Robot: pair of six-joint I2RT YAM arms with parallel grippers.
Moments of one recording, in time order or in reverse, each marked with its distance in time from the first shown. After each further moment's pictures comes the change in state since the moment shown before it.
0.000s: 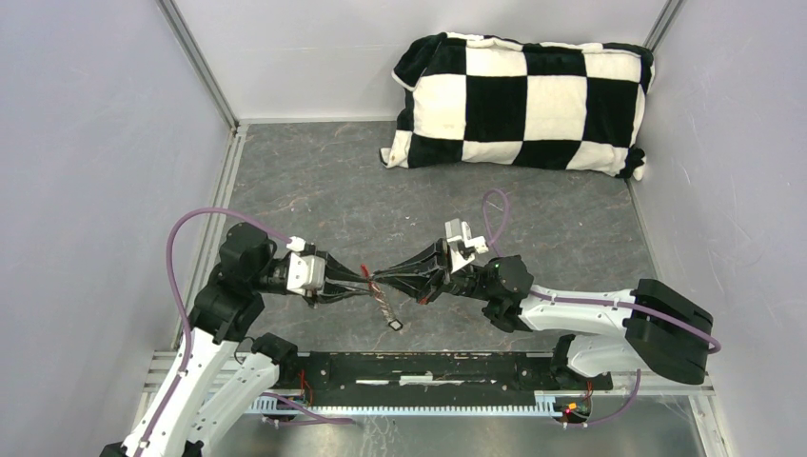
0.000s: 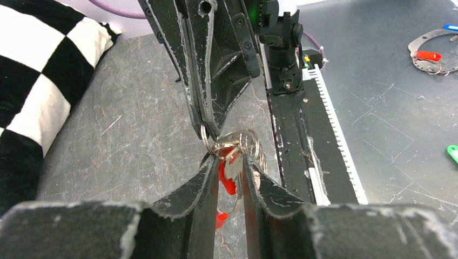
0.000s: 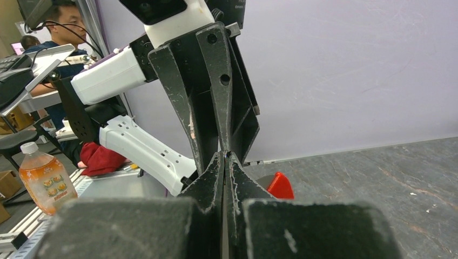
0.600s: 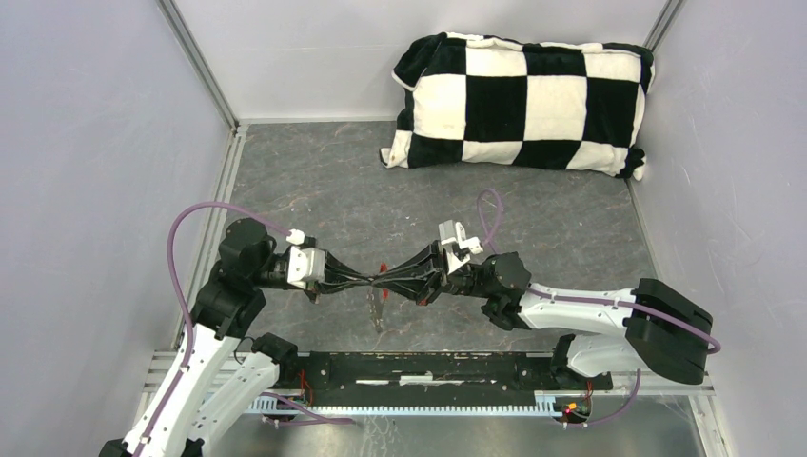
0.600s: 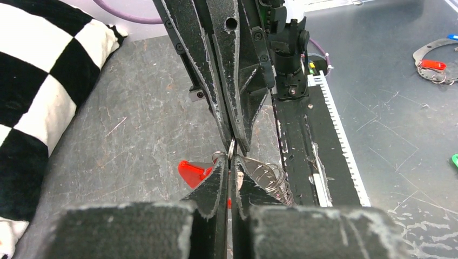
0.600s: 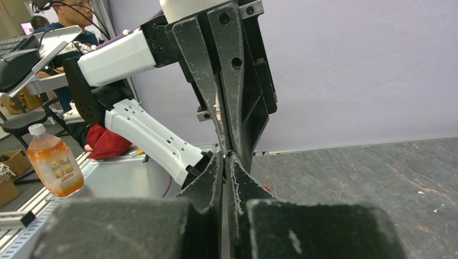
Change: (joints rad) left arm 0.002 0.026 0.000 0.072 -0.003 -0.051; right arm -0.002 0.005 0.015 -0.046 -0.060 -0.017
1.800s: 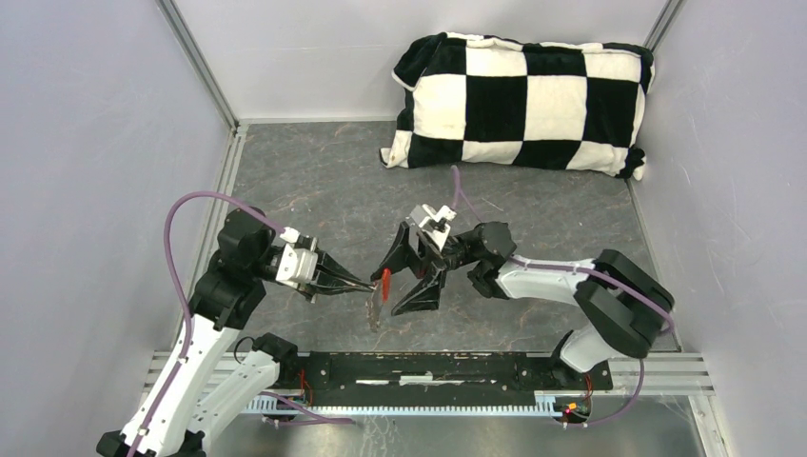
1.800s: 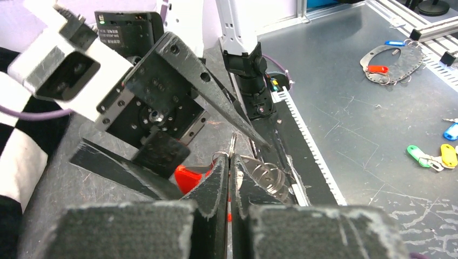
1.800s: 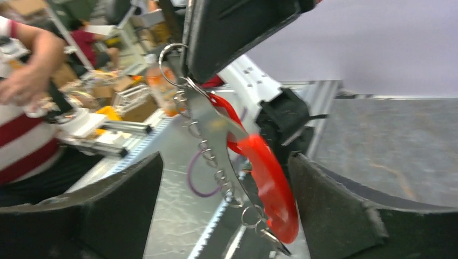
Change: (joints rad) left arm -0.001 0.068 0.084 -0.007 0.187 0.025; right arm -0.230 0.214 0.130 0.074 -0.636 0.302
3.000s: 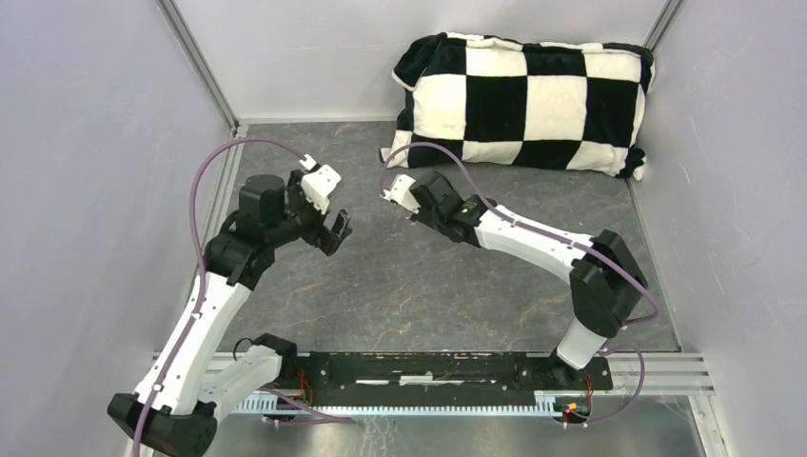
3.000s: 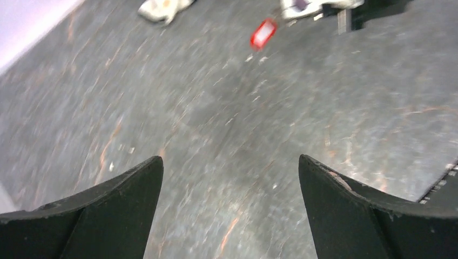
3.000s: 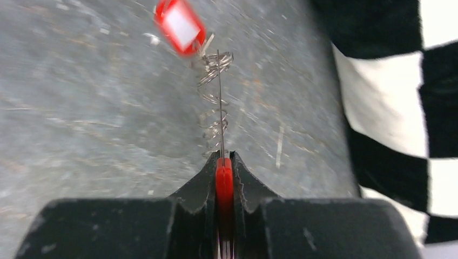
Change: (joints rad) left arm 0.046 0.227 0.175 -0.233 -1.026 -0.101; right arm -0.043 0.153 0.581 -1.711 1.378 -1.079
